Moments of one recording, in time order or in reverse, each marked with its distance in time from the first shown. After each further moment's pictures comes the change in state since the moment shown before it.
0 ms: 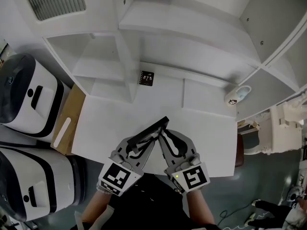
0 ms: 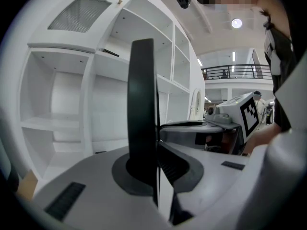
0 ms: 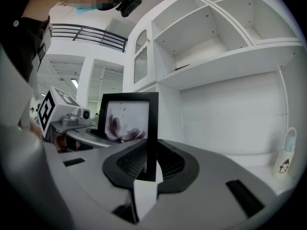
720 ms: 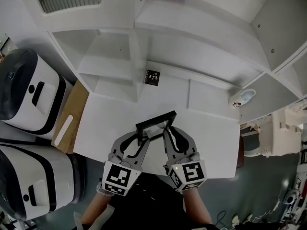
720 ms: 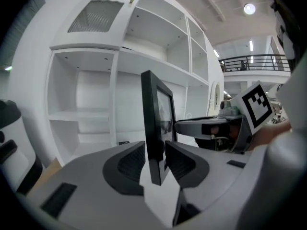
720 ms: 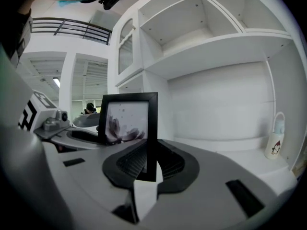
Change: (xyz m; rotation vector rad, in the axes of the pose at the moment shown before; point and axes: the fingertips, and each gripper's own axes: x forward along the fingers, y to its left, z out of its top) left arm -0.024 0.053 -0.032 -0.039 0.074 0.220; right arm 0.030 -0.010 -0.026 0.106 0.069 -0.133
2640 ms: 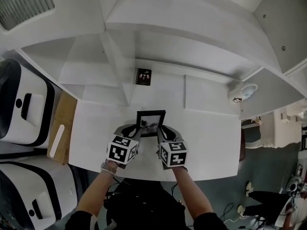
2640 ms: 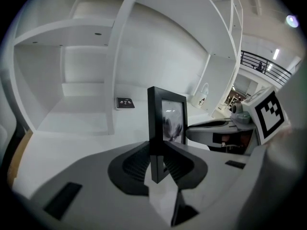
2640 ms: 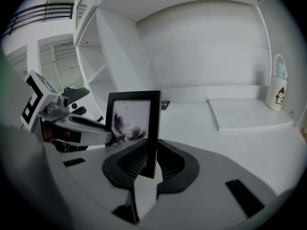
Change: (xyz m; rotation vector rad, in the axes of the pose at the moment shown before) left arm 0.131 0.064 -0.143 -0.190 0.418 -0.074; right arm 0.093 -0.077 -0.173 0.199 0.401 -0.128
